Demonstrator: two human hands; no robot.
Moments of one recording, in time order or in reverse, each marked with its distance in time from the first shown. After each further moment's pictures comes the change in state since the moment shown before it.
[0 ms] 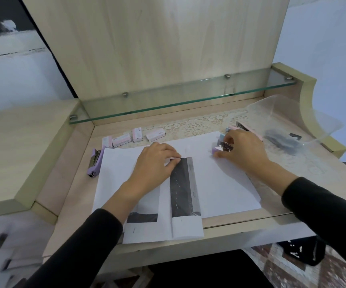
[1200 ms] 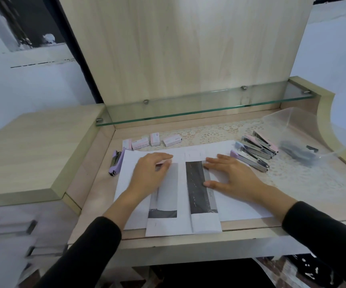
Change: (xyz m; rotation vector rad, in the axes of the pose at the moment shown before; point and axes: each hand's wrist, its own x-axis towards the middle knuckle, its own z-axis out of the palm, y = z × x) left_hand -0.031 -0.027 -0.018 -0.293 0.139 -0.278; right_hand -0.031 -0.027 0.021 0.160 -0.330 -0.303
